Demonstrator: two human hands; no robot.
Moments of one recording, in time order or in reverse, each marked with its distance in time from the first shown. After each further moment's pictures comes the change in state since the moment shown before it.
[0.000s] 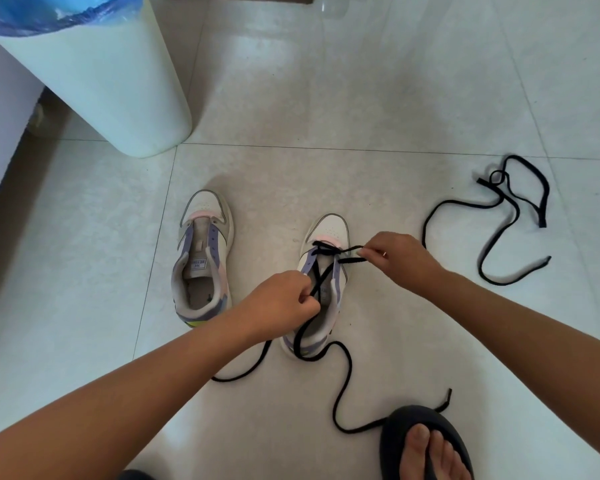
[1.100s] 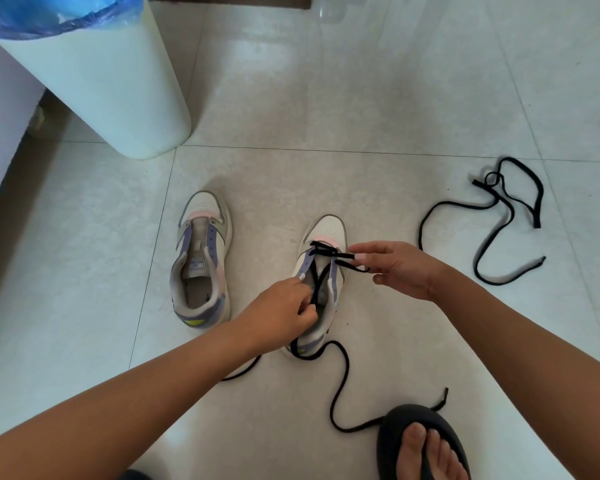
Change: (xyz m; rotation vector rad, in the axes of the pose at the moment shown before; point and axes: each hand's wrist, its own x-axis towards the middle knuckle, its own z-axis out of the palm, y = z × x) left_hand -0.003 -0.009 0.019 0.068 0.047 0.096; right_hand -0.007 -0.002 -0.003 1.142 -0.302 0.501
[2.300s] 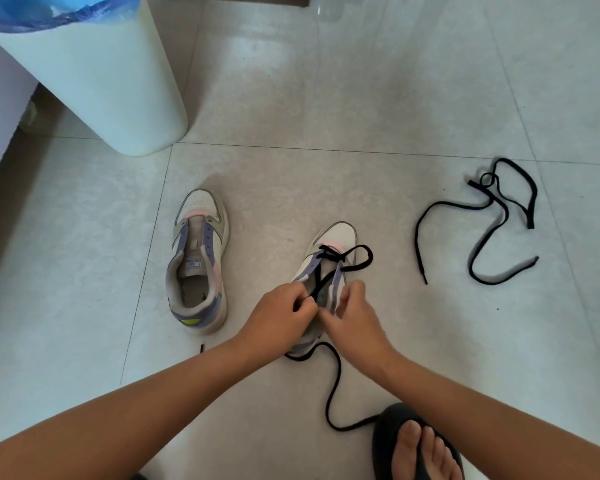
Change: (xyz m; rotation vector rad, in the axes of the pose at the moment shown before) left_hand -0.010 0.010 0.012 -0.352 0.198 -0.167; right_hand -0.053 0.046 0.101 -0.476 0.339 -0.201
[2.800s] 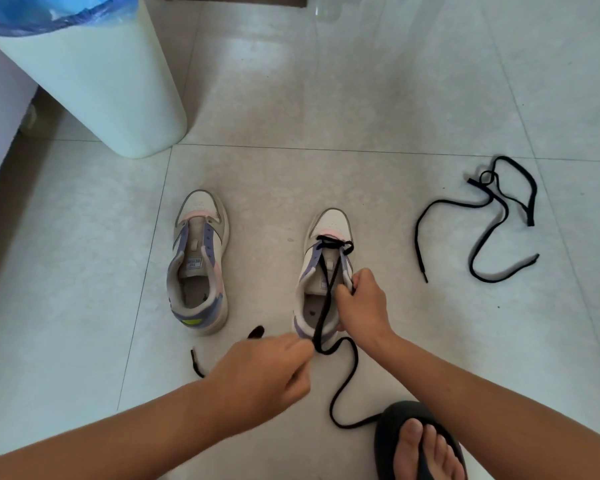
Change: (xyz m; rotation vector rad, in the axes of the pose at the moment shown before) left_hand -0.062 -0.006 -0.027 0.536 -0.127 0.562; right_hand 0.026 0.001 -0.003 0.158 0.230 0.142
